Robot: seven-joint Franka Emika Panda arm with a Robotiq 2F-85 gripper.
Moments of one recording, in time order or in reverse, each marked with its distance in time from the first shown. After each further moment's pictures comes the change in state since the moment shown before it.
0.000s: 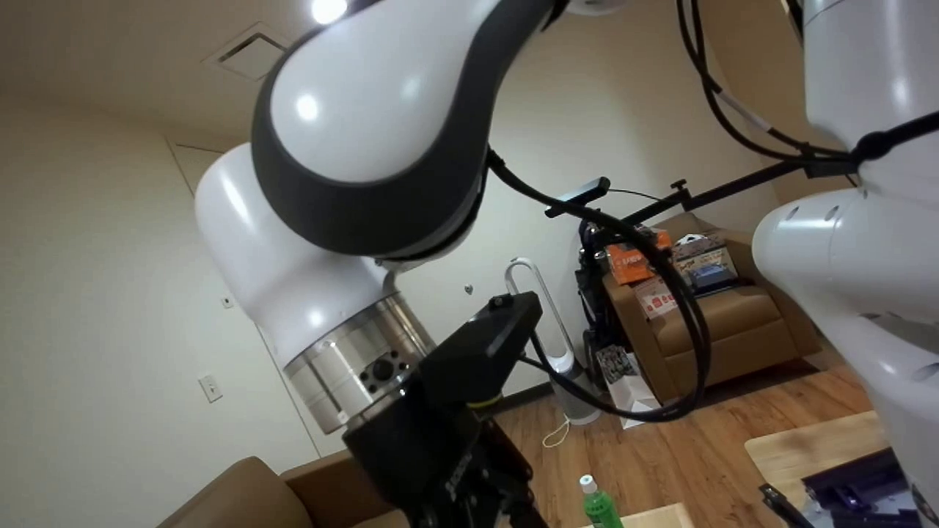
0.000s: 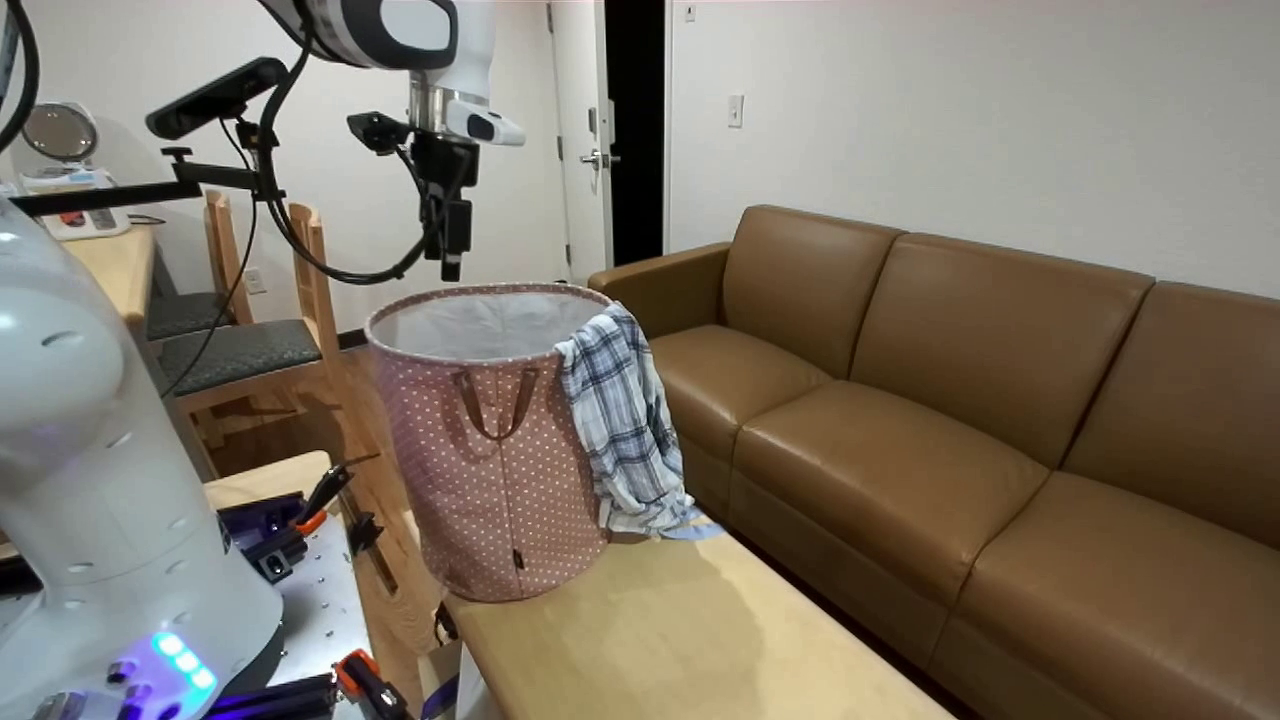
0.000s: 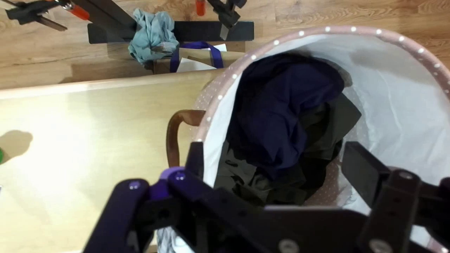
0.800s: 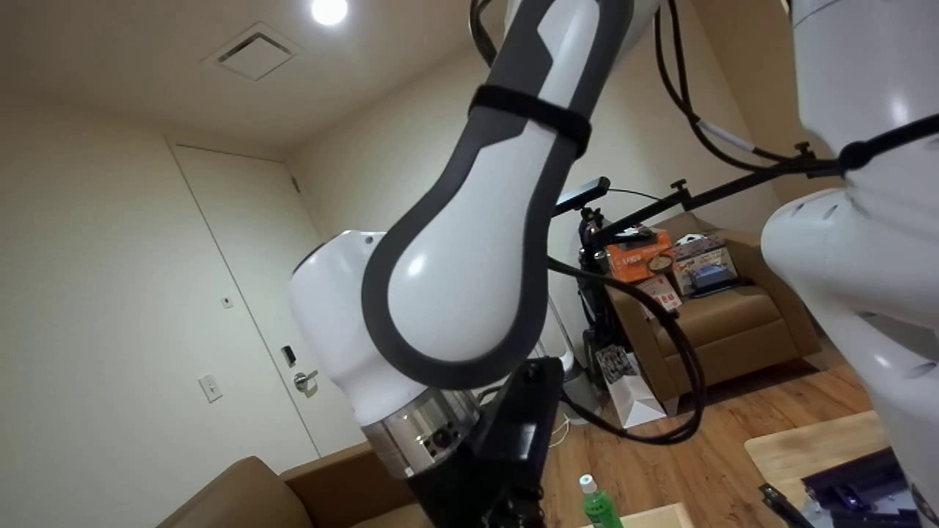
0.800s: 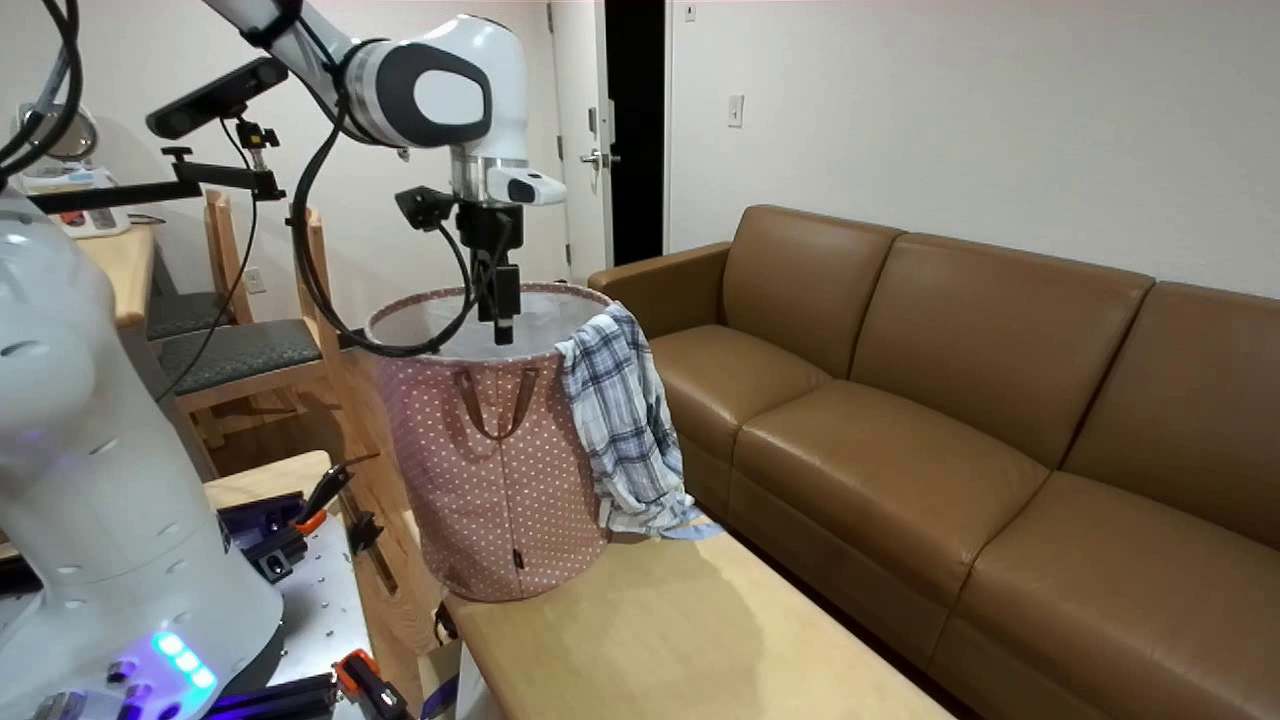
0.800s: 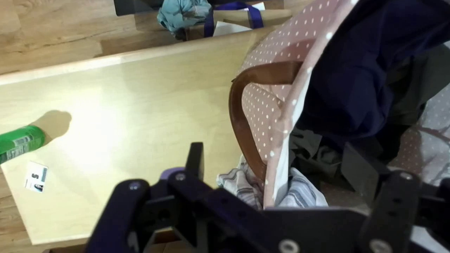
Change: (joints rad) arm -0.119 0.077 0.000 -0.139 -0.134 0.282 0.001
